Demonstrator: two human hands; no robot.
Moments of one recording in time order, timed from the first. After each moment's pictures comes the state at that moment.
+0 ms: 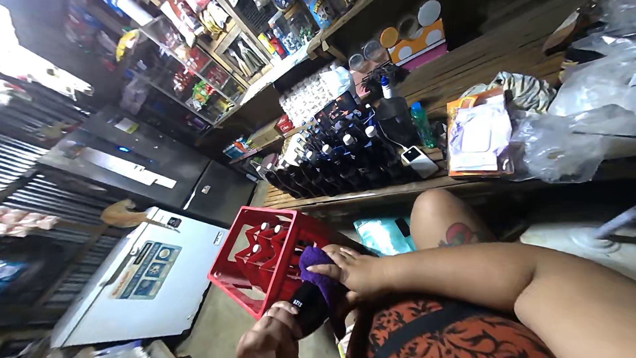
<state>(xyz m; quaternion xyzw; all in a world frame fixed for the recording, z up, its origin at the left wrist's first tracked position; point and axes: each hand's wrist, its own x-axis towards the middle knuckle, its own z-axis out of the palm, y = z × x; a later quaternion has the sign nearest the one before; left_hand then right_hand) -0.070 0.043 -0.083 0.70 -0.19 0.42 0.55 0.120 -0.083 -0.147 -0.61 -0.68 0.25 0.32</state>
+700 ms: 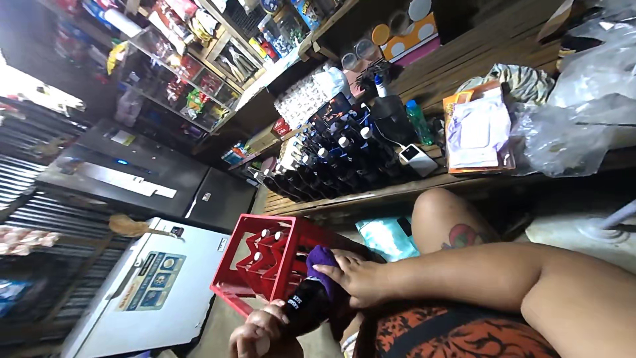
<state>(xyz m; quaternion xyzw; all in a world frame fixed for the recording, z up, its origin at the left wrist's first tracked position) -0.048 0.034 -0.070 0.63 -0.04 0.51 0.59 0.122 -0.086 -0.145 -0.64 -0.65 0.26 0.33</state>
